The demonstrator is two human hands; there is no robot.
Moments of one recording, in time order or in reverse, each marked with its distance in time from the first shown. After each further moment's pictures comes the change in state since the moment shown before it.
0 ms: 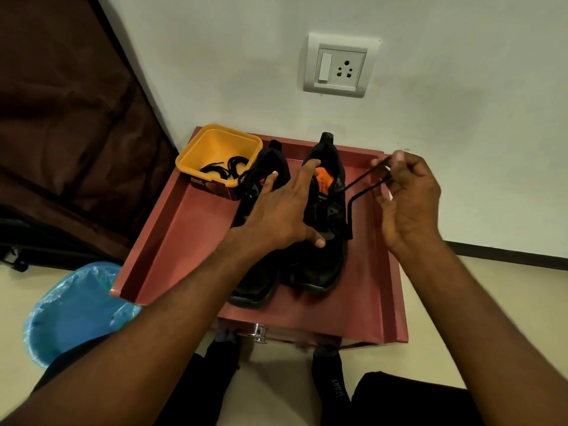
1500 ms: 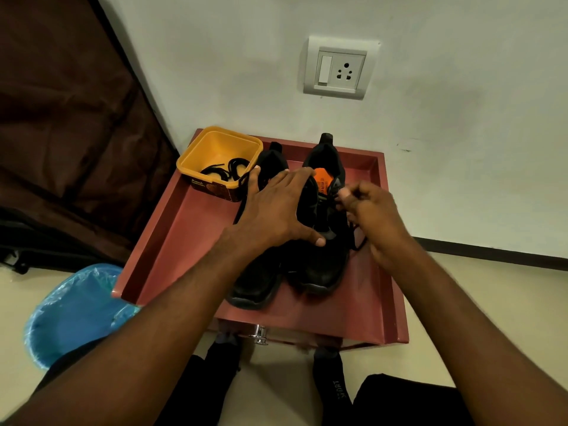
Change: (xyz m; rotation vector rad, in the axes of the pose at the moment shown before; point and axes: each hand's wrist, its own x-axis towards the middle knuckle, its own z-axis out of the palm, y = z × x) left_hand 0.002 -0.011 -0.005 0.155 0.009 -0.057; right_hand -0.011 0.024 0.004 -0.533 -0.304 0.116
